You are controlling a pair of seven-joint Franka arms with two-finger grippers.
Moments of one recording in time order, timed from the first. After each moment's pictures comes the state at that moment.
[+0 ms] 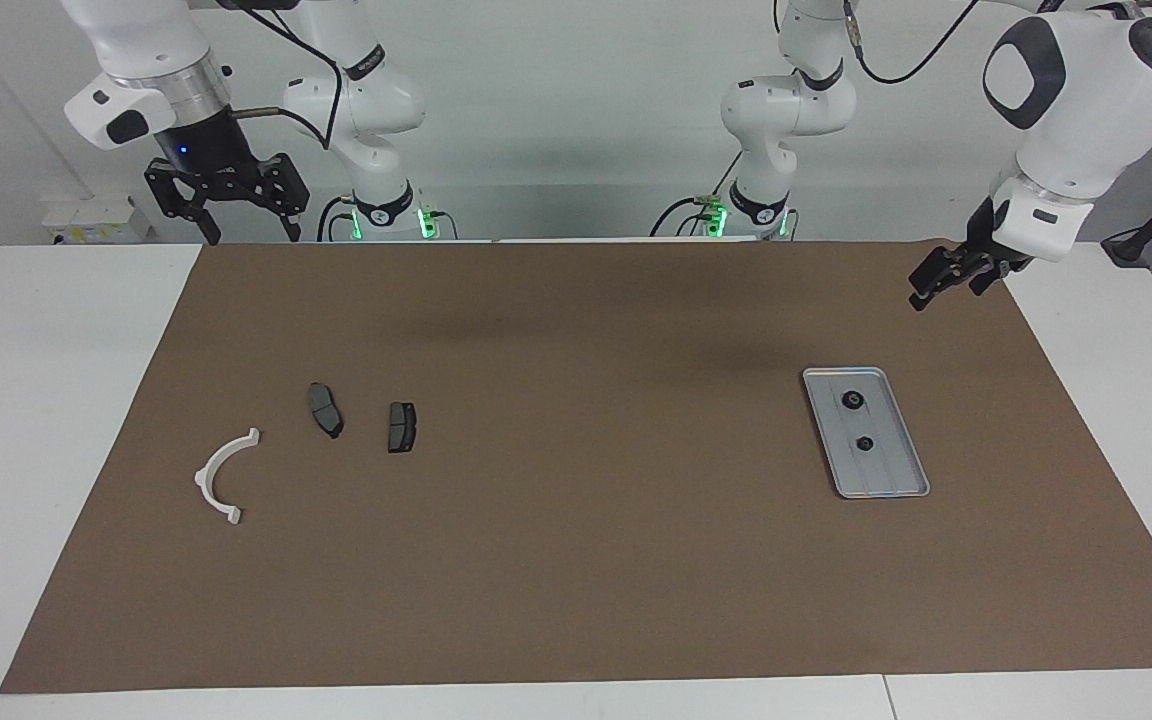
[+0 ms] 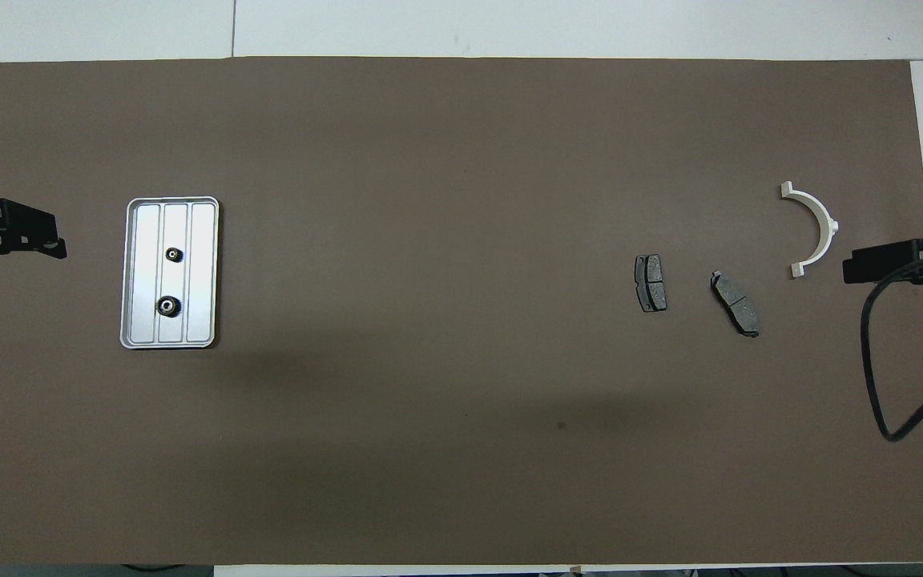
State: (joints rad) left arm -0.02 0.01 0.04 -1.65 -0.01 1.61 -0.16; right arm 0.07 -0.14 -0.06 -1.66 0.01 1.57 0.01
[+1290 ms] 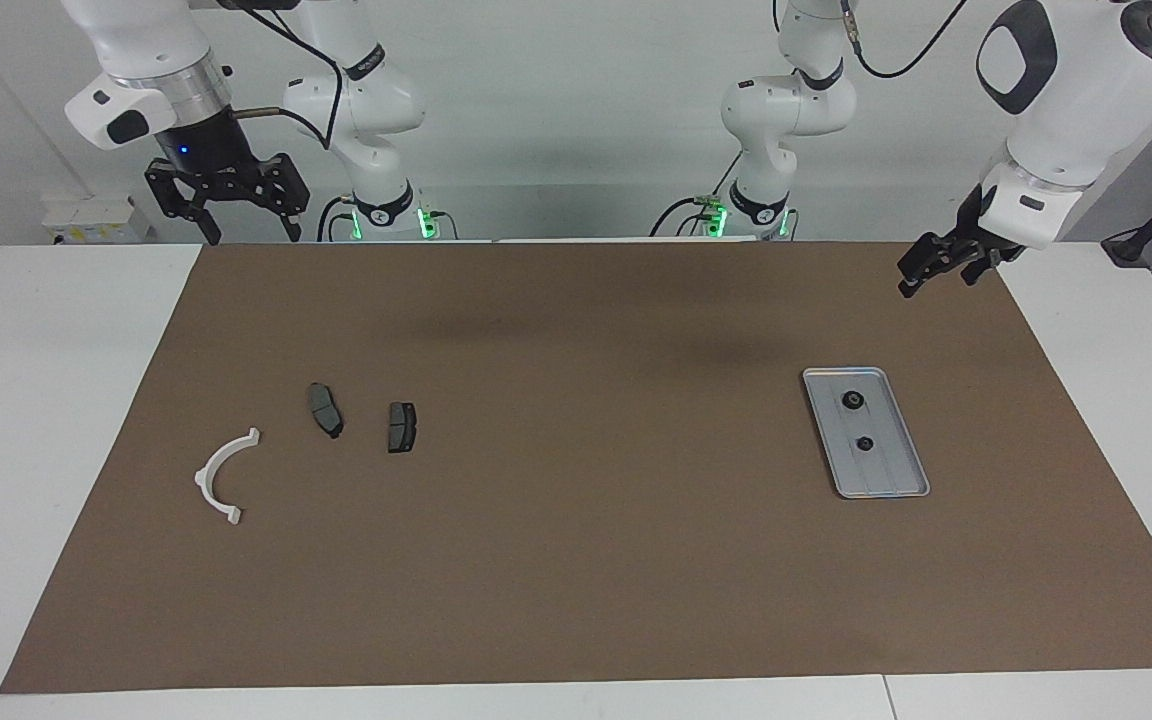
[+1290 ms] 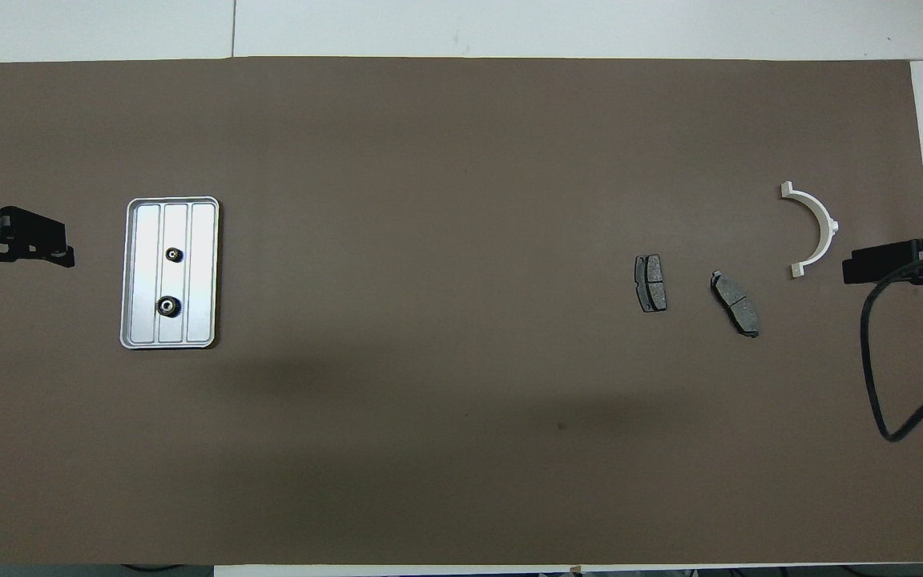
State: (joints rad) left arm -0.02 0.01 0.01 -1.63 -0.01 1.56 -0.15; right arm 0.07 -0.14 -0.06 -1.66 0.01 1.57 0.01
